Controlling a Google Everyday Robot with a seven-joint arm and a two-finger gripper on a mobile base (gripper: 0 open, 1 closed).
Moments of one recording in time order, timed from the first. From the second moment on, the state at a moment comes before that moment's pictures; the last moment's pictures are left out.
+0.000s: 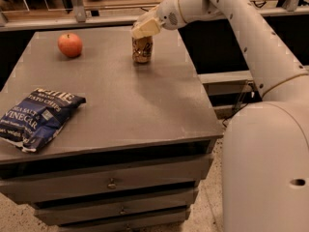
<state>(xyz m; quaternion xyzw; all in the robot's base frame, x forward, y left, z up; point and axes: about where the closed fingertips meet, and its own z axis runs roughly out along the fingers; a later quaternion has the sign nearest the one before) 0.767 0.032 0.938 -0.53 0.66 0.28 0.45</state>
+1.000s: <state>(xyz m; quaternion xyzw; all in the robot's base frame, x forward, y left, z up) 0.779 0.144 0.991 -0.62 0.58 0.24 0.46</state>
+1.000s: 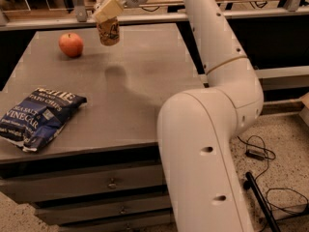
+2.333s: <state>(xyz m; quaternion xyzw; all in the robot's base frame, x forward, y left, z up) 0.803 0.193 0.950 -0.59 0.59 0.30 0.46</state>
